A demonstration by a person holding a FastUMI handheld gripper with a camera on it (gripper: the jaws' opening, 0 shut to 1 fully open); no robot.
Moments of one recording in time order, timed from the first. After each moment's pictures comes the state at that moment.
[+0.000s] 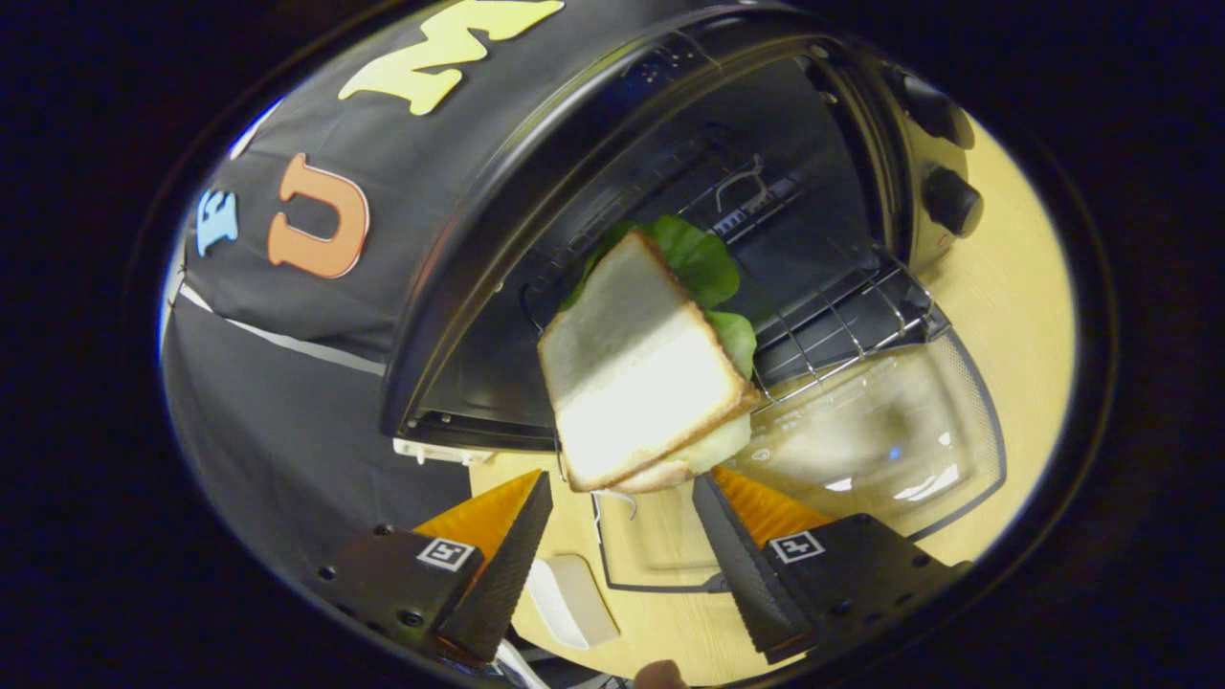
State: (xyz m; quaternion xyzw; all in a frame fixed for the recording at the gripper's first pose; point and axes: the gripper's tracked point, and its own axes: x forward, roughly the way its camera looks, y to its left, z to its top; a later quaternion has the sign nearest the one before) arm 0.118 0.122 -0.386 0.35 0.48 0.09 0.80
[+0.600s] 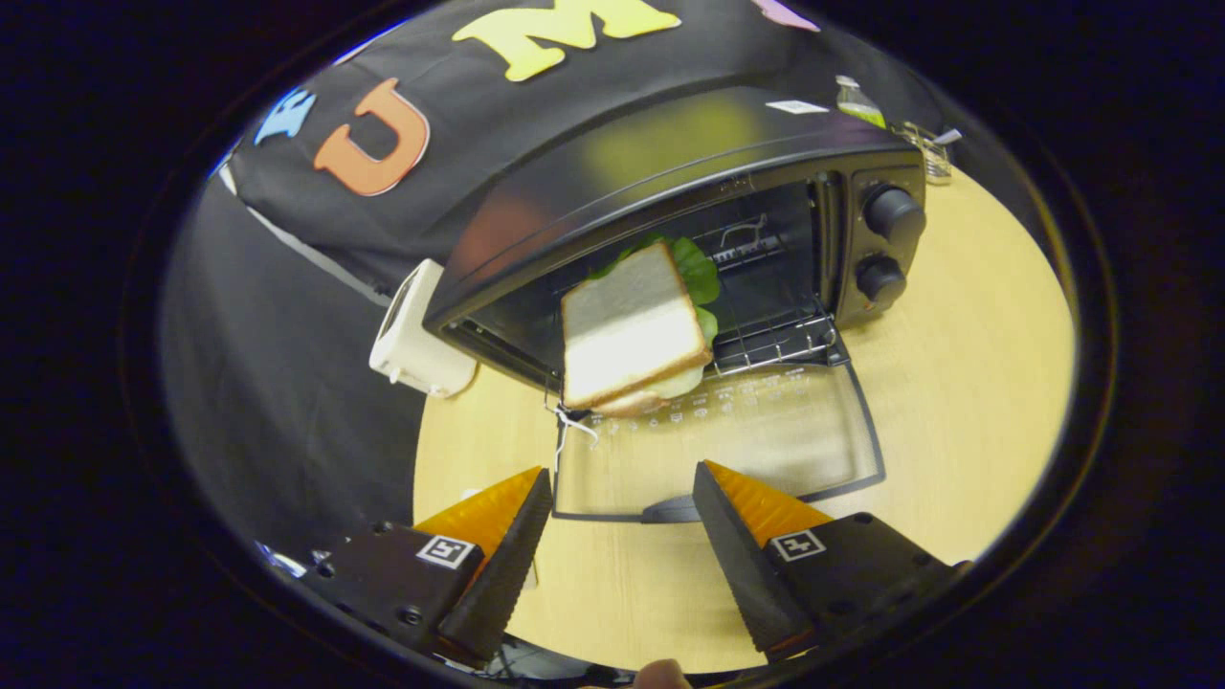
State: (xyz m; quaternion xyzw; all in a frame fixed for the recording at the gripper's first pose) arm 0.054 0.090 -0.348 0.17 0.47 0.11 0.86
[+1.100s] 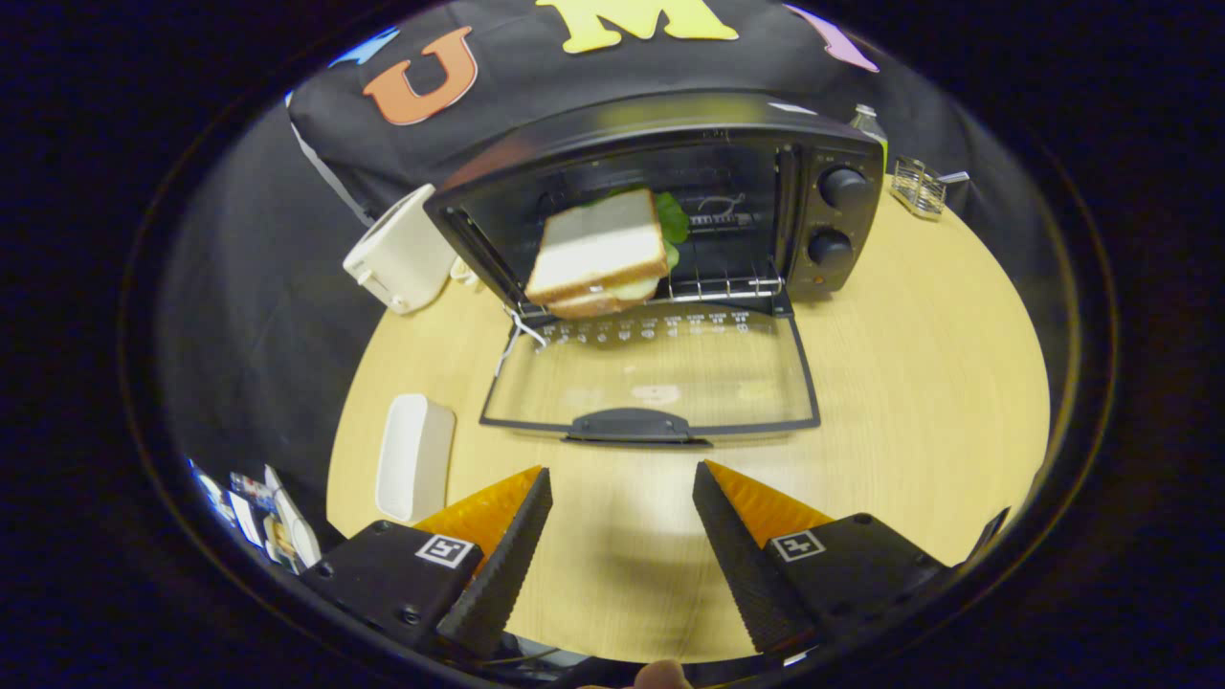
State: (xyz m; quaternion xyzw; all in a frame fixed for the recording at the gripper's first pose) arm -0.009 0.054 -0.401 0.05 0.50 0.09 0.86
